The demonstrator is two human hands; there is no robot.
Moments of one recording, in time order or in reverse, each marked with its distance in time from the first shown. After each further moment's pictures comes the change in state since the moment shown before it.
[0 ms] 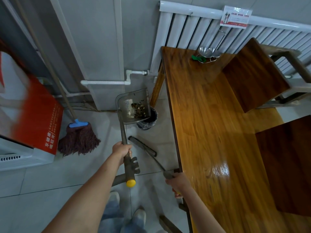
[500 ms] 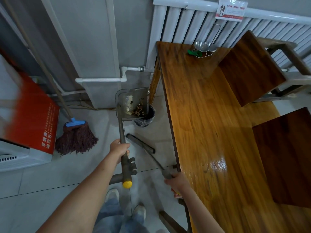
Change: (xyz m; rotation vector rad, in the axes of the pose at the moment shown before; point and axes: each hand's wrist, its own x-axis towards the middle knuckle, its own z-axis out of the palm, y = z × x) left_hand 0.008 -0.011 0.002 0.101 -0.007 0.054; right_hand 0.011 0.025 0.009 0.049 -0.010 0.005
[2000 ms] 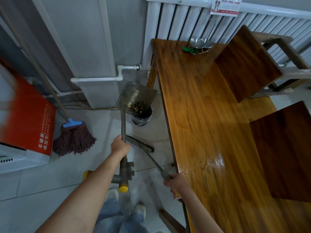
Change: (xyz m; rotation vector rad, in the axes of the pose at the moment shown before) left_hand 0.002 -0.002 0.018 0.521 0.126 0.233; right_hand 0.011 0.018 0.001 -0.031 0.005 -0.014
